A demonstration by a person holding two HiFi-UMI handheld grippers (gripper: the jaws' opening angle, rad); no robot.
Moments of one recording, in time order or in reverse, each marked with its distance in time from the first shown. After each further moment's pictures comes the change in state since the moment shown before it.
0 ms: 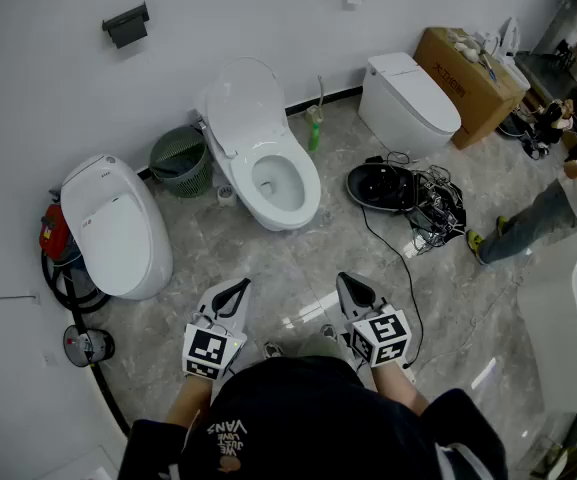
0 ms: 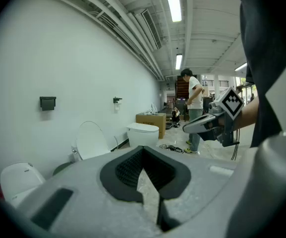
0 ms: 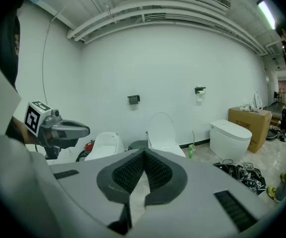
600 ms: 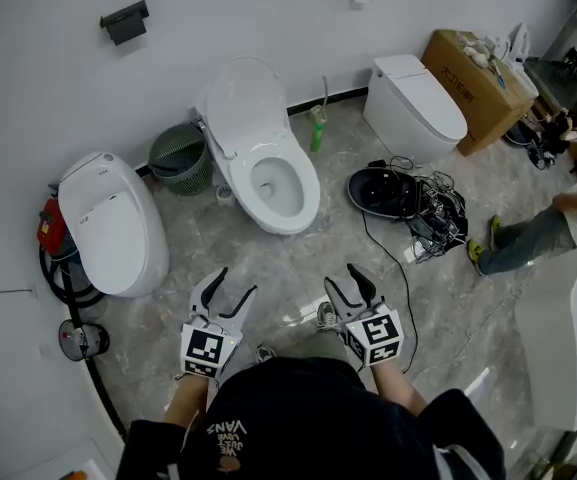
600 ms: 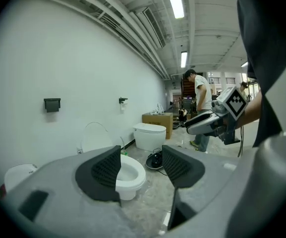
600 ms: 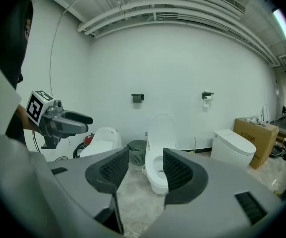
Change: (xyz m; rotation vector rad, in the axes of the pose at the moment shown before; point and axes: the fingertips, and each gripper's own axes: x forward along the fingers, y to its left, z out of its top) left arm 0.036 0.011 0.006 0.002 0.002 0.092; right arm 0.028 -0.036 0.010 -0.124 0.002 0.053
